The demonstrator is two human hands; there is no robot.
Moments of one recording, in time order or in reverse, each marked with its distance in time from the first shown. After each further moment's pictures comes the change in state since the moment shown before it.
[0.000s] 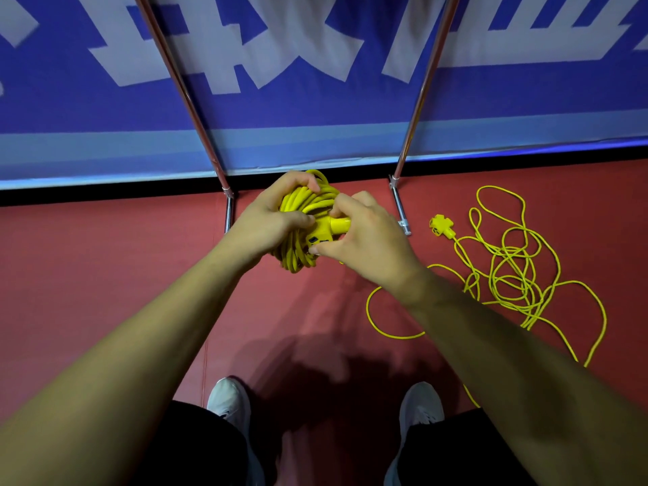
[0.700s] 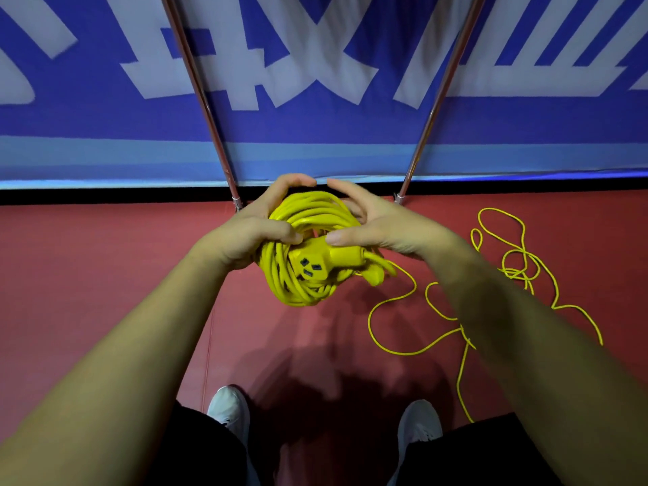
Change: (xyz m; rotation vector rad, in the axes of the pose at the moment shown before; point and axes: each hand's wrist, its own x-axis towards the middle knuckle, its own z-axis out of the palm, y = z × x) left_hand -0.010 0.012 -0.044 -0.236 -0.232 -0.040; right_hand 0.041 -0.011 -0.041 0.721 -0.643 0.071
